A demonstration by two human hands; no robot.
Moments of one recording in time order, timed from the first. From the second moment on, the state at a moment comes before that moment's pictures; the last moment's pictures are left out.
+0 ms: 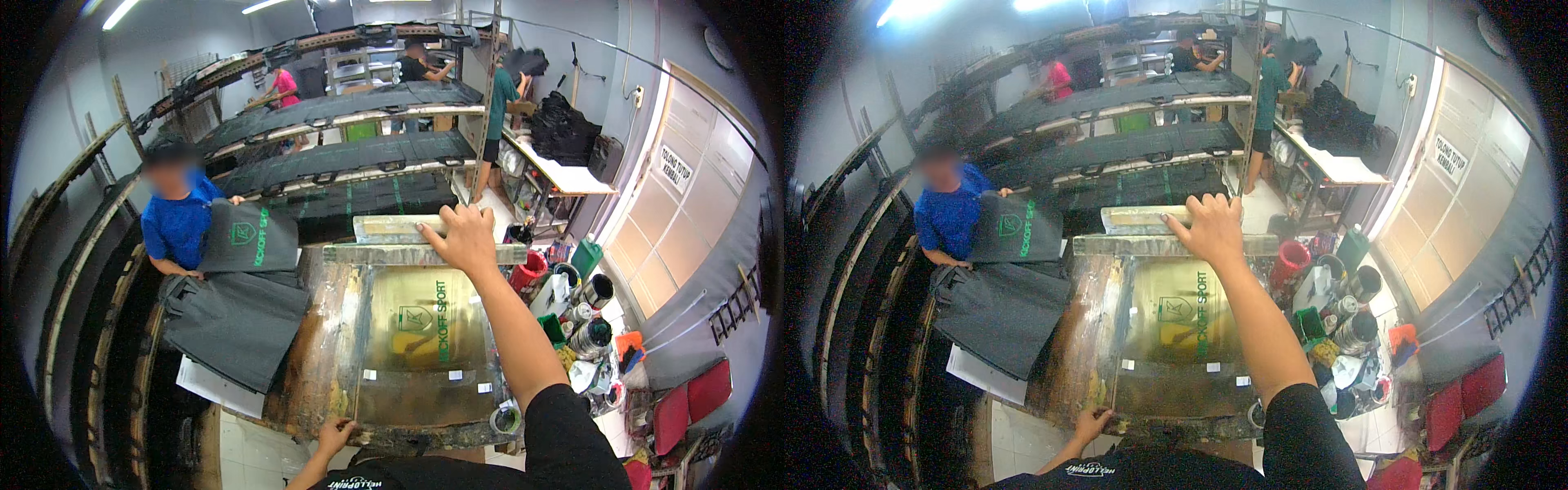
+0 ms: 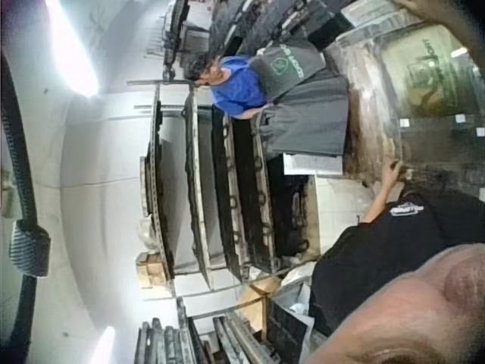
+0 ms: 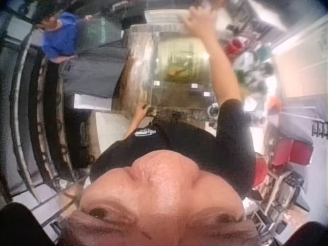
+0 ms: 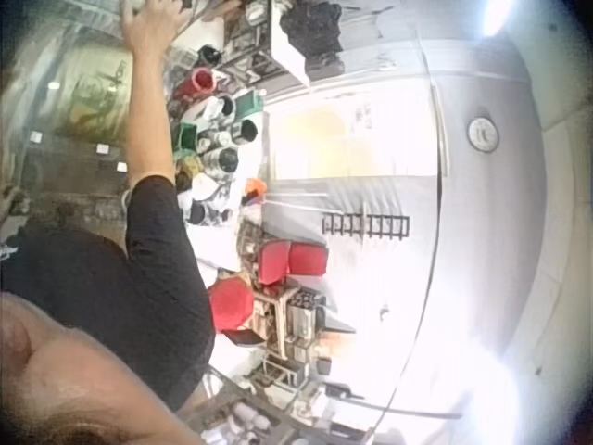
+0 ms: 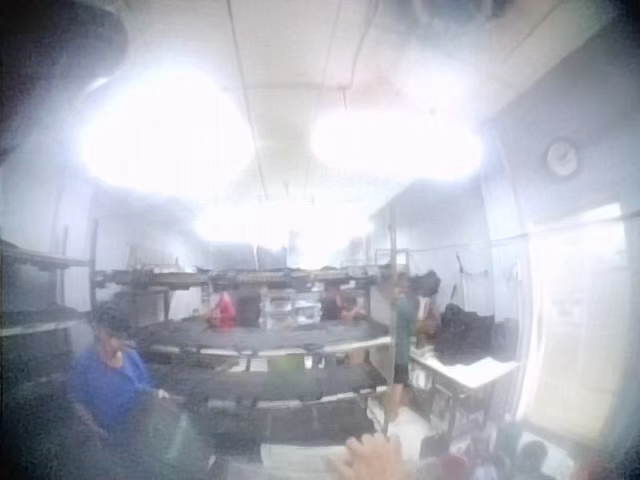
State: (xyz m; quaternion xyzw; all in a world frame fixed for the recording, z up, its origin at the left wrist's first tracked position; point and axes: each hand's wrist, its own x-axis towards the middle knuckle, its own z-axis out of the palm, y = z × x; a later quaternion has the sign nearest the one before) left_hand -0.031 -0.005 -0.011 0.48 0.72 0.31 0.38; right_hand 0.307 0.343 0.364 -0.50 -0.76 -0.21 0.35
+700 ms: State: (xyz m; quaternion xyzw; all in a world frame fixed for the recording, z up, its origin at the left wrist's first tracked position) left_hand 0.041 0.170 0.091 0.54 0.60 0.36 0.47; right_hand 0.309 0.341 0.355 -0.51 -0.76 -0.22 0.34
